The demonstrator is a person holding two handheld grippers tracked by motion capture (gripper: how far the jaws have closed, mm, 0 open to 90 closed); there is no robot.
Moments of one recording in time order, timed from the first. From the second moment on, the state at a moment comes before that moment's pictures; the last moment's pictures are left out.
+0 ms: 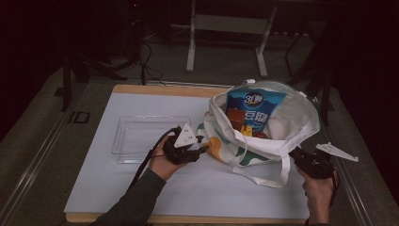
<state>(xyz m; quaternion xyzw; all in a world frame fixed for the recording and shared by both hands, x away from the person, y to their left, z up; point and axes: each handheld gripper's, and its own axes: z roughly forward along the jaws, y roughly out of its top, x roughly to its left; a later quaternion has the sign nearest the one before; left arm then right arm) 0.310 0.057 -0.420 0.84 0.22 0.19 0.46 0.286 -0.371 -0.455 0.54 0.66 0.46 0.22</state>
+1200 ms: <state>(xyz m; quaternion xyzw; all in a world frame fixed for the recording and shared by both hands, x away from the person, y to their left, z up) 0.415 0.033 -0.399 0.84 0.28 0.21 0.41 0.279 -0.357 -0.439 0.52 0.65 0.50 0.24</state>
